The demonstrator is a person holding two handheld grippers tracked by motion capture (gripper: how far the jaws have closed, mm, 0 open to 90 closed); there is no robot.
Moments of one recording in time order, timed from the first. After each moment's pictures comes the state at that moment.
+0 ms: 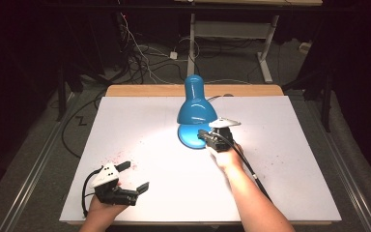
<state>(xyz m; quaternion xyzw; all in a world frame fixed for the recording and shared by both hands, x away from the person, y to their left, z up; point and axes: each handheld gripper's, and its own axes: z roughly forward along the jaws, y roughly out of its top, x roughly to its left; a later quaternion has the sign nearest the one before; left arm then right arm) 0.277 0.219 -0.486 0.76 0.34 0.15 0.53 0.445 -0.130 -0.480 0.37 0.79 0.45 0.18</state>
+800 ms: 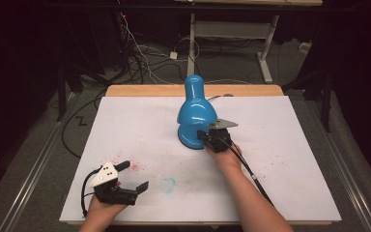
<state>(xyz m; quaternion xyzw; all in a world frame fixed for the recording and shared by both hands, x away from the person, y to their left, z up) 0.277 0.221 -0.486 0.76 0.34 0.15 0.53 0.440 -0.123 -0.477 0.37 0.79 0.45 0.20</state>
